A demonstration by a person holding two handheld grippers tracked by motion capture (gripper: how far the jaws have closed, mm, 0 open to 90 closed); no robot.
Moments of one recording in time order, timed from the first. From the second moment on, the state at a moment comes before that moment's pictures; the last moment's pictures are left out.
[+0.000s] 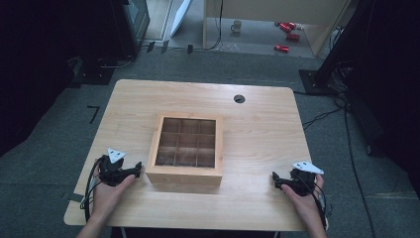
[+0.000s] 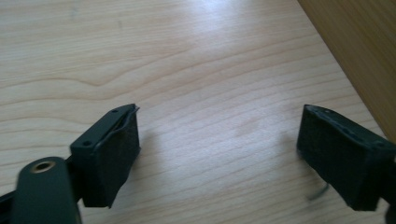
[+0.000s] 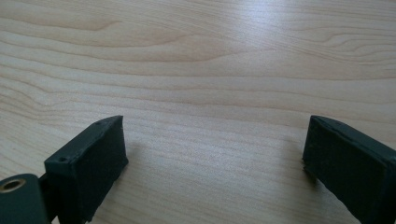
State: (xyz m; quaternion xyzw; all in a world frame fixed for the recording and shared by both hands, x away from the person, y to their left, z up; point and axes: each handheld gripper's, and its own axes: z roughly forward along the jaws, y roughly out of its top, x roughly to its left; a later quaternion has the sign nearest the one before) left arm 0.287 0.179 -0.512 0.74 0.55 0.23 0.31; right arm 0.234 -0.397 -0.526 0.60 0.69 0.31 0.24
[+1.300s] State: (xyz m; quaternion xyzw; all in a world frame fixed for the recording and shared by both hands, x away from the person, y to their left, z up) left arm 0.233 0.175 -0.470 0.76 0.45 0.16 0.44; right arm 0.234 -0.397 -0.526 0.60 0.70 0.31 0.24
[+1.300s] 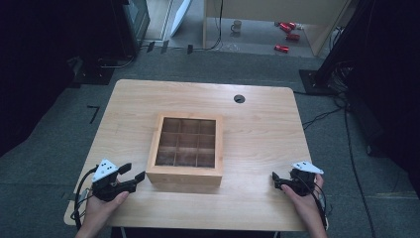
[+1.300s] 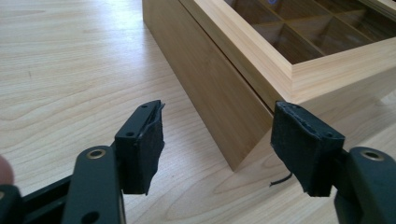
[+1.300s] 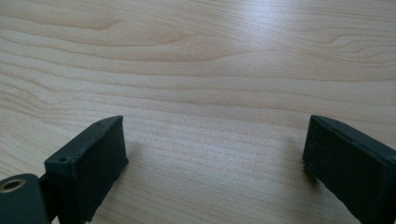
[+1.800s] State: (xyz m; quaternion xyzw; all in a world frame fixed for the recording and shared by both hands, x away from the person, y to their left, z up) left arm 0.225 0.166 -0.474 0.78 0.43 0.13 0.44; right arm 0.235 -0.397 -0.526 0.60 0.70 0.31 0.24
